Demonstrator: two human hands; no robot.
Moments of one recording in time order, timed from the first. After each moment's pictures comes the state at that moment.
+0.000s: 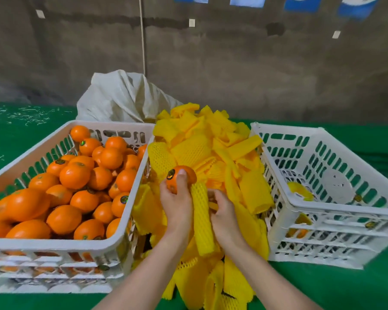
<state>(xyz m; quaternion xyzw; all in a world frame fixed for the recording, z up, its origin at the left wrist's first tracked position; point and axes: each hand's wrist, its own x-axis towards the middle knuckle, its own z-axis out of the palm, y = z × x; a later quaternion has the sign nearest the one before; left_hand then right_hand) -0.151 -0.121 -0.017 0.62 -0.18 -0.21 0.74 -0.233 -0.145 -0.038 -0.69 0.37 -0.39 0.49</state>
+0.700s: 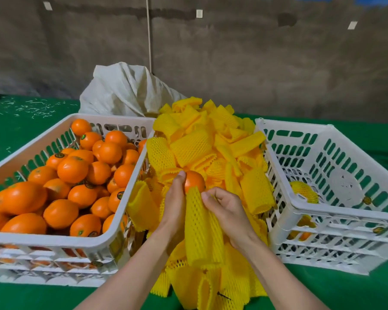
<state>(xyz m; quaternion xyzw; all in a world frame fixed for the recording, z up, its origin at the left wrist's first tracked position) -0.140 -0.128 -0.028 0.57 -0.19 -0.42 0.68 -0.249 -0.167 -0.035 -0.68 0.29 -0.35 0.58</state>
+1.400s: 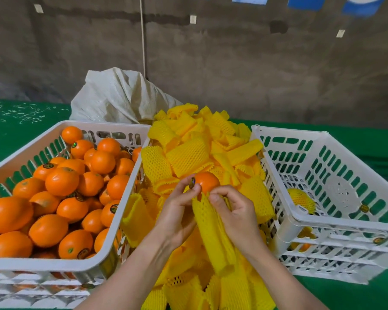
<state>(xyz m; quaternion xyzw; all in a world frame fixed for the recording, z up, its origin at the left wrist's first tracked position) -0.134 -0.137 -0.019 0.38 -0.17 -0.57 0.71 -0.253 -0.184 -0.027 -0.73 0.22 -0.46 0.46</state>
